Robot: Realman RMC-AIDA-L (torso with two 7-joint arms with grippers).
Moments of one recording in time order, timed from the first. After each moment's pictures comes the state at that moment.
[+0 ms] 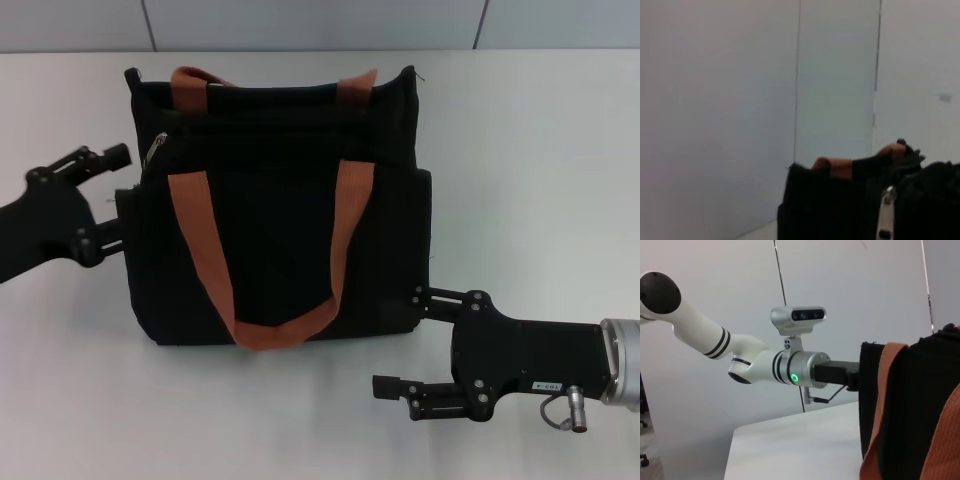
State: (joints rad) left arm -0.37 -1.98 0.61 0.43 1.69 1.60 -0.92; right arm 0.45 2.08 -0.95 -0.34 -1.77 -1.68 0.88
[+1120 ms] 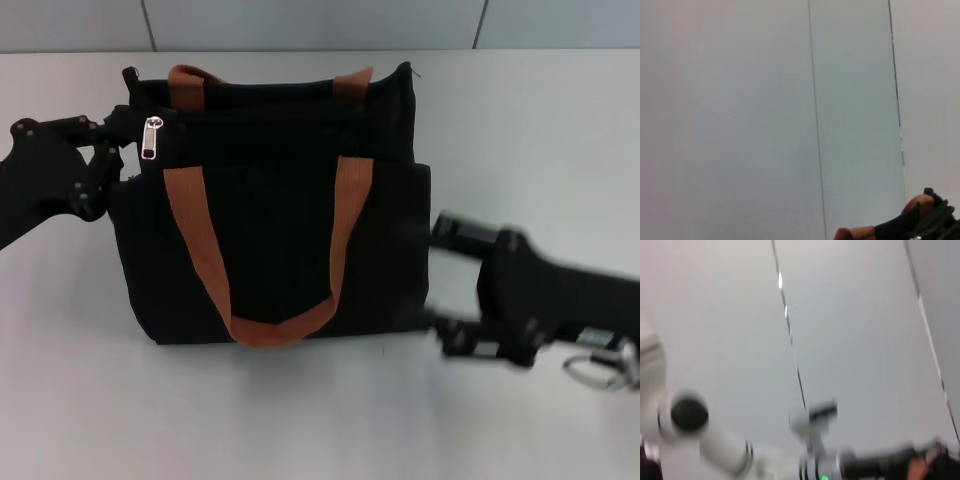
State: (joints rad) left arm -0.39 -2.05 0.53 0.47 1.64 1.61 -0.82; right arm 0.45 2.08 -0.95 -0.33 -1.55 -1.90 0.98
